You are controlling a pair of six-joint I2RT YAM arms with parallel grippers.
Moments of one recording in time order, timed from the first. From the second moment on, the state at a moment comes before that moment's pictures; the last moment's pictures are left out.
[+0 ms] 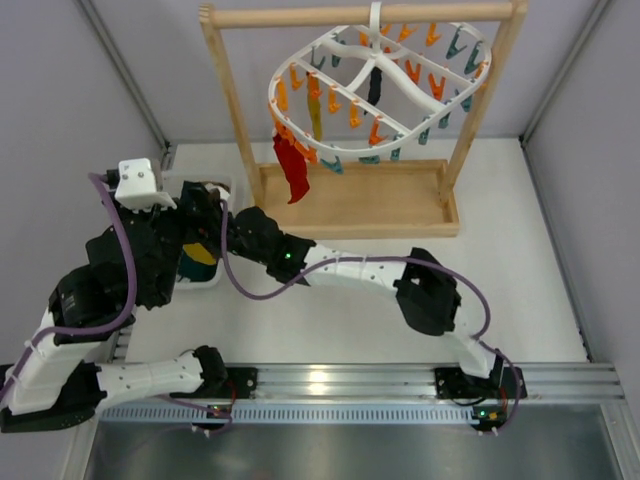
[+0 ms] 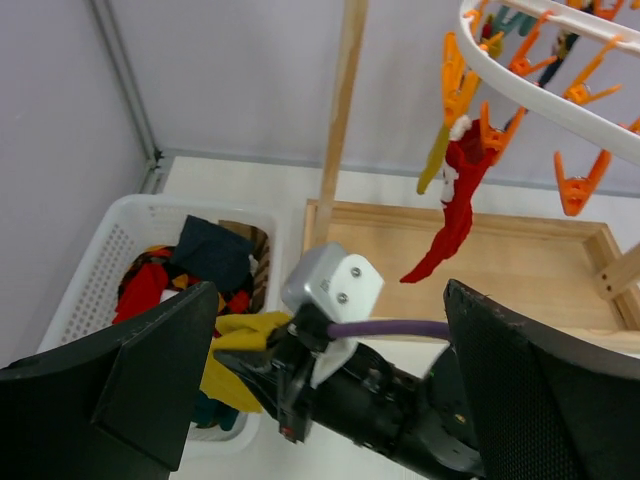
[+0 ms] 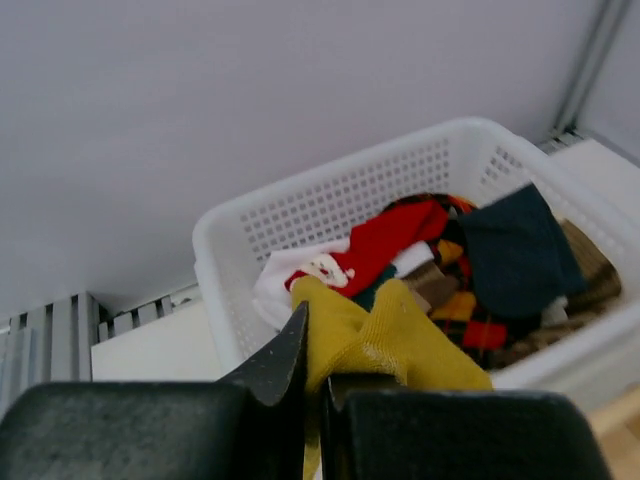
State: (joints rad) left arm -1.09 0.85 1.55 -0.82 -1.07 -0.23; right arm 1.20 2.12 1.79 0.31 0.04 0.08
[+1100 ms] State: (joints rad) left arm -1.09 0.79 1.51 -0.81 -1.06 -0.31; right arm 1.12 2.06 1.68 0.27 -0.13 0.00
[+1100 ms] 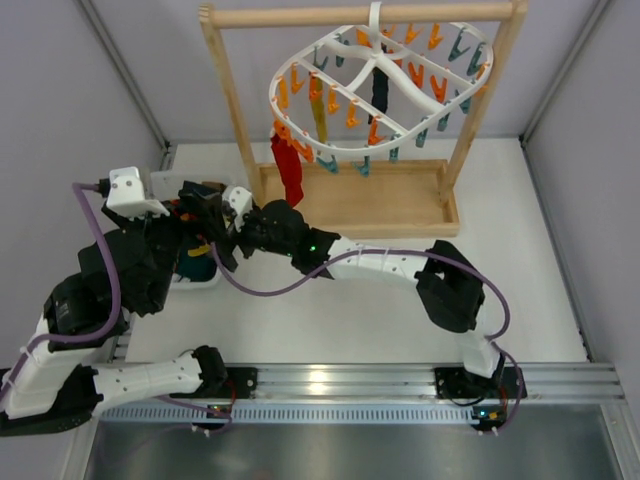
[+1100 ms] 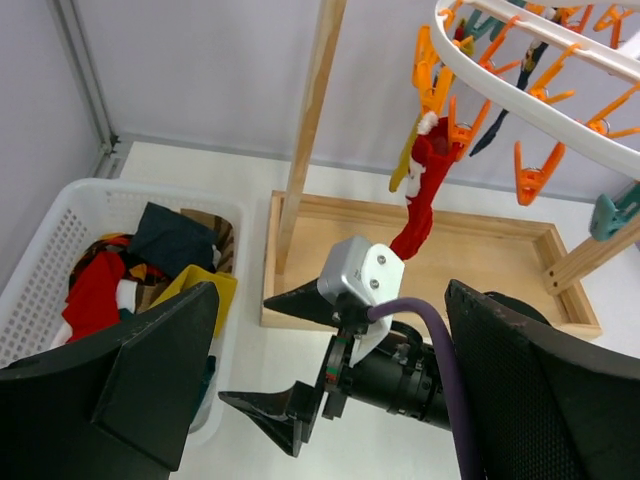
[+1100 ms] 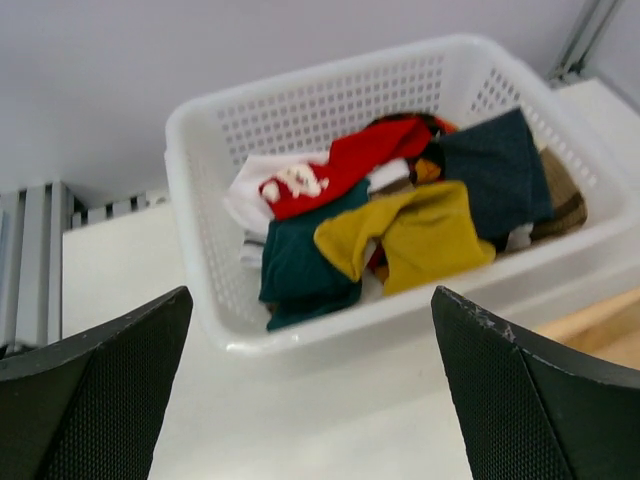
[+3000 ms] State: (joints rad) left arm -0.89 1.39 0.87 0.49 -0.64 0.01; right arm 1.12 0.42 0.68 -0.22 0.27 0.16
